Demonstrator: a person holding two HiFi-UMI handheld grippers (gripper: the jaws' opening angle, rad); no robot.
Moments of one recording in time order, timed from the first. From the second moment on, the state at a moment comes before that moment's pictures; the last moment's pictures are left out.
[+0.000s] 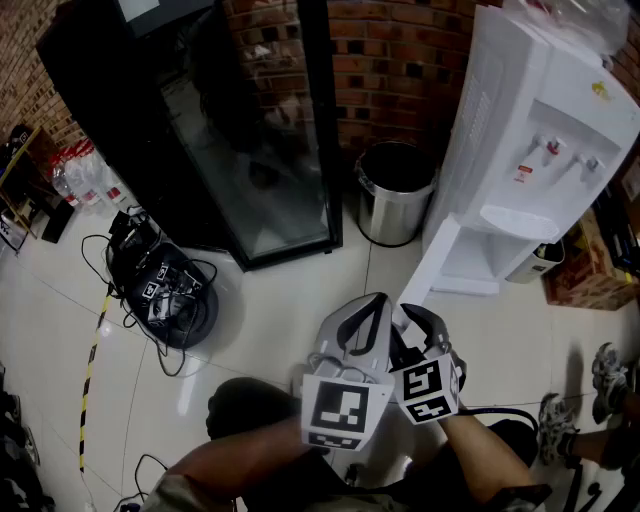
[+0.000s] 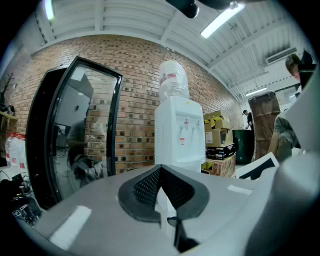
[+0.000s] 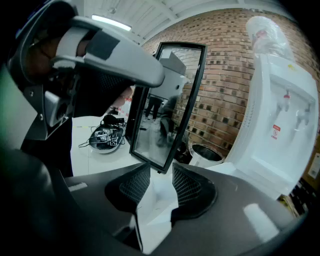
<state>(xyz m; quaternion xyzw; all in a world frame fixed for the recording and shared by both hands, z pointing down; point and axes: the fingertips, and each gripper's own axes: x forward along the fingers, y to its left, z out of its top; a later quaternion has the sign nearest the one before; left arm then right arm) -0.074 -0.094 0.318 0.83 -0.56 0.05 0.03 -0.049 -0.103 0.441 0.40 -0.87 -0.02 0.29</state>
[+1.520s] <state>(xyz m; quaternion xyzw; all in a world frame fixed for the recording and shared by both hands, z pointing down) 0.019 -0.099 0.329 0.87 -0.49 0.07 0.02 0.139 -0.083 0.459 0.56 -0.74 0.10 0.36</state>
